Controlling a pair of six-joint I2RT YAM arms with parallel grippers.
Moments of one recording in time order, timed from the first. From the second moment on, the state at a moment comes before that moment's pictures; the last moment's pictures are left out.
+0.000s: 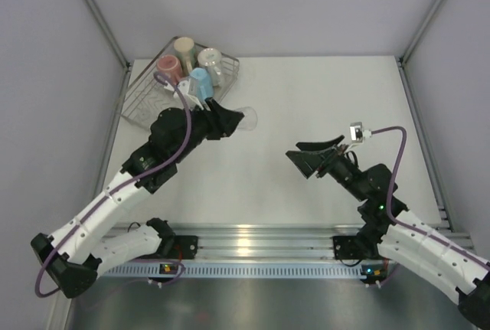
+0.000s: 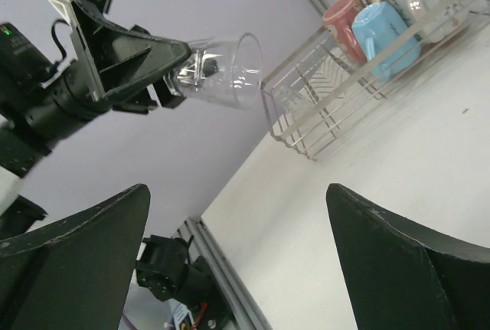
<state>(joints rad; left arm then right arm) -0.69 0.90 0.92 -0.10 -0.02 -0.73 0.72 0.59 0.30 0.55 -0.12 0.81</state>
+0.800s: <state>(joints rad) -0.13 1.29 1.29 -0.67 -0.26 -0.29 0.72 0.42 0.43 0.07 0.02 0.58</state>
